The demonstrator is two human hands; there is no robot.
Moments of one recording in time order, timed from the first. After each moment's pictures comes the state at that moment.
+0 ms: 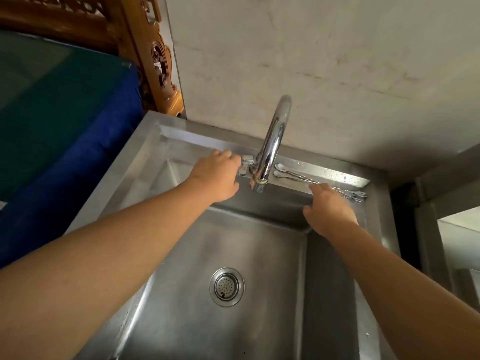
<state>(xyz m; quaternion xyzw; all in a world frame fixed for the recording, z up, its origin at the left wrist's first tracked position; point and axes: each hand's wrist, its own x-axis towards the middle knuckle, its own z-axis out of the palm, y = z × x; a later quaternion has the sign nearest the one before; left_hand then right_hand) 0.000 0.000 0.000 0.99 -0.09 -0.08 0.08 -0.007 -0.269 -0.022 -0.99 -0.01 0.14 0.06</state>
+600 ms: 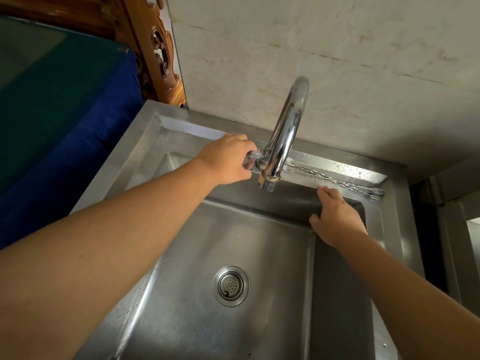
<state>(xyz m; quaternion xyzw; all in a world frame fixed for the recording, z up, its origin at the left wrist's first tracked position) 0.030 0.005 -0.006 0.96 -0.16 -0.07 0.19 -0.012 -0.280 -0.061 -0.98 -0.02 0.18 0.06</state>
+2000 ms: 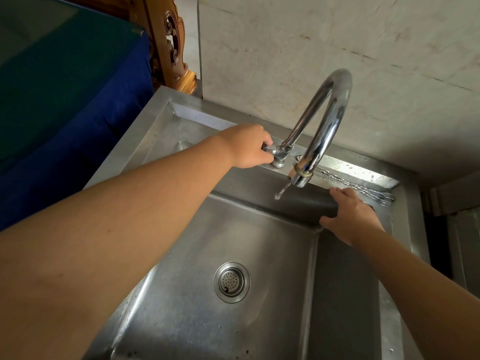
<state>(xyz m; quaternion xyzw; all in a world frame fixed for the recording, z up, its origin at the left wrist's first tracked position) 0.047 0.013 -0.003 0.95 -0.12 -0.15 0.24 -0.004 -0.282 -0.054 -0.98 -0.02 0.19 0.03</state>
